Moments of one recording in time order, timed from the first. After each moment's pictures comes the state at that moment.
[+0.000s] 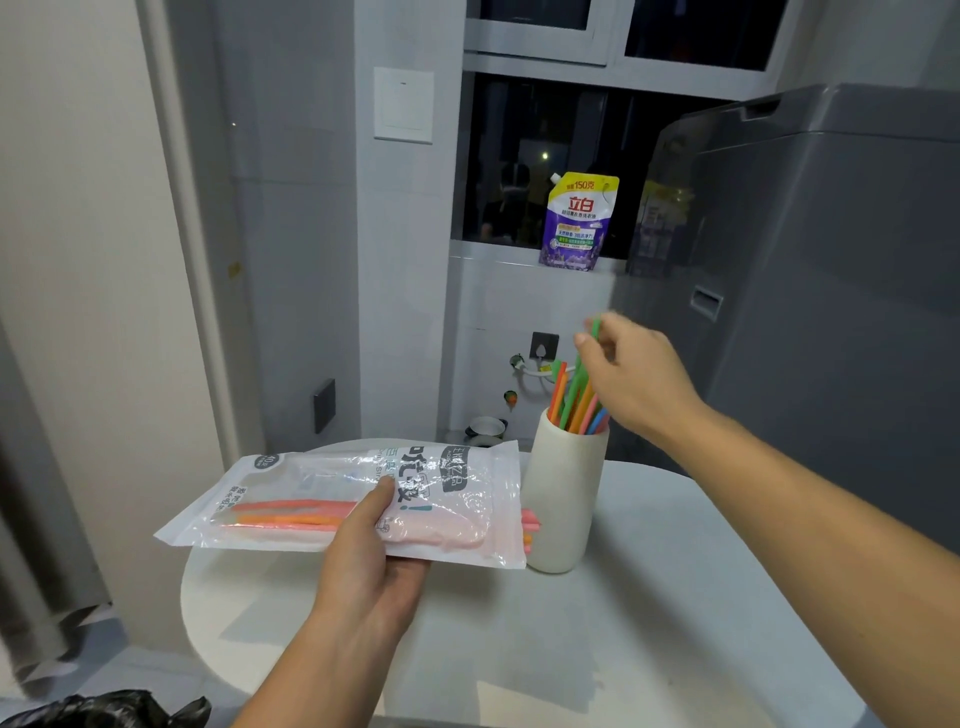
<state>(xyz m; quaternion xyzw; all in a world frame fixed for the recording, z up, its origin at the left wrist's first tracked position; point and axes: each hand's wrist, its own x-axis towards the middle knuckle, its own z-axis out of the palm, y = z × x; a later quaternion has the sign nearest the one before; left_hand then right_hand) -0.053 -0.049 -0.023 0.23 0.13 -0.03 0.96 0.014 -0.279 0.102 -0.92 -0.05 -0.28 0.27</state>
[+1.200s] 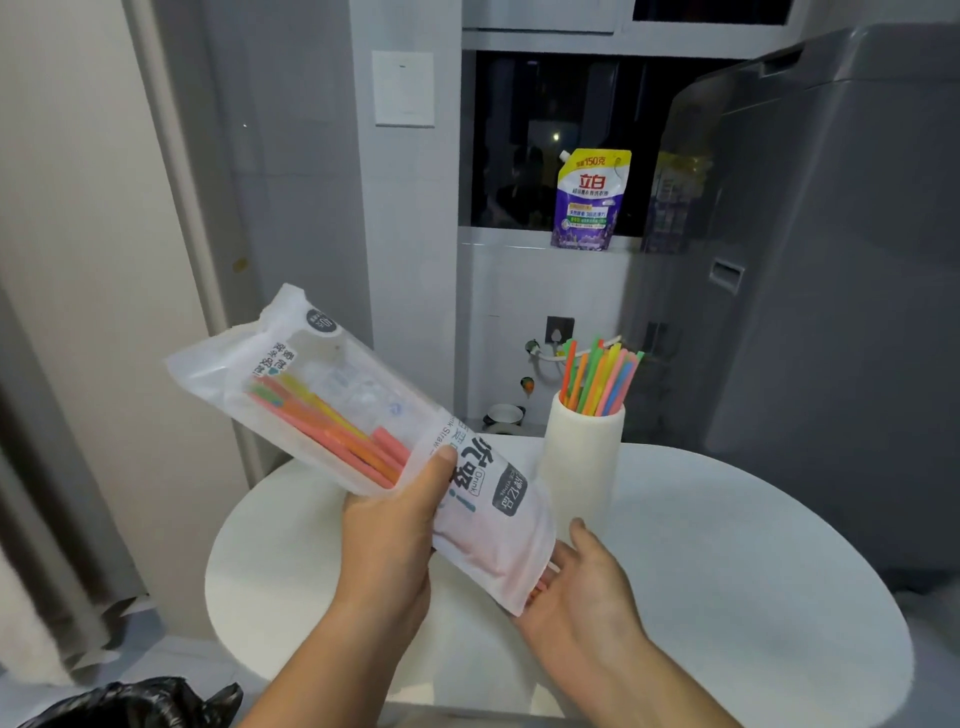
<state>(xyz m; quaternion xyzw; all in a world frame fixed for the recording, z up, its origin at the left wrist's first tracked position) -0.063 -0.059 -0.014 0.47 0.07 0.10 0.88 -0.094 -0.190 -0.023 -0.36 0.26 0.05 0.89</state>
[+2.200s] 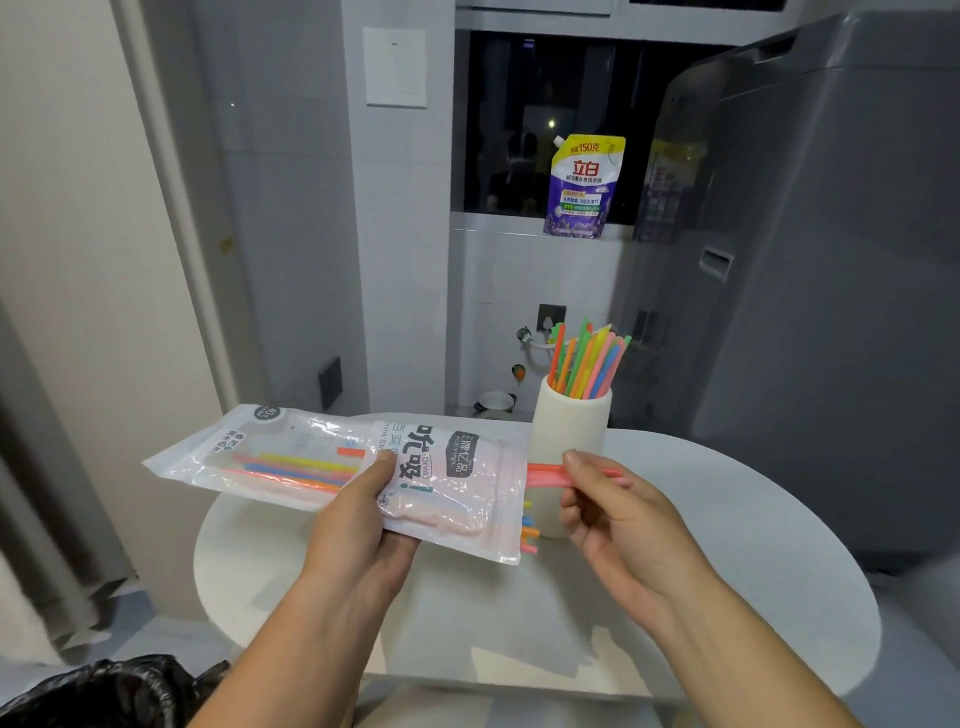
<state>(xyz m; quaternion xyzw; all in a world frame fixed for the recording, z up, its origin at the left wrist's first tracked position) -0.057 -0.044 -0.020 0.30 0.16 0.00 0.94 -0.086 -0.248 -0.005 -0.48 0.09 -0.01 0.87</state>
